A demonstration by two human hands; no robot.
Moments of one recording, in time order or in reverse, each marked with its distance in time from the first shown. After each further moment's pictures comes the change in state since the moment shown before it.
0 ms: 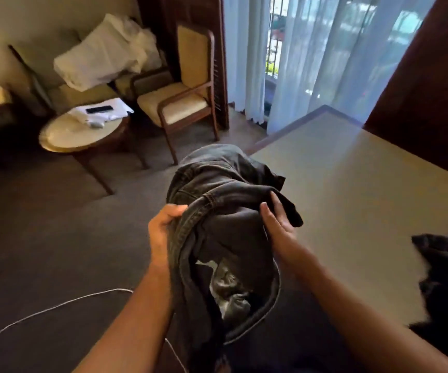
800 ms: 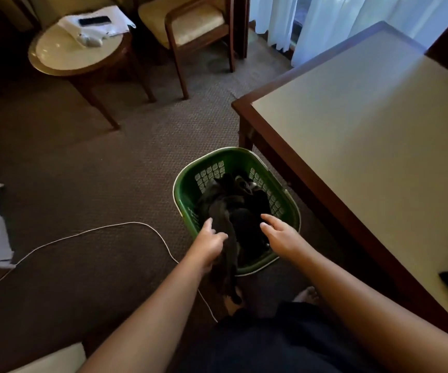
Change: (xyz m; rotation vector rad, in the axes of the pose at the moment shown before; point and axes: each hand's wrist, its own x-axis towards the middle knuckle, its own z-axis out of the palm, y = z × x) left_hand 0.001 -0.119 -0.173 0.810 0.317 -0.538; right_hand -0.020 0.142 0.017 -0.704 -0.045 0.482
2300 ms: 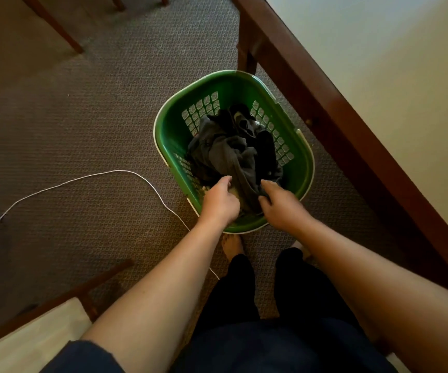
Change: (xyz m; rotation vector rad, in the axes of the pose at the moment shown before) left_hand 0.069 -0.030 0.032 0.540 0.062 0.108; right_hand 0.076 0.071 0.038 -0.419 -0.039 -0.053
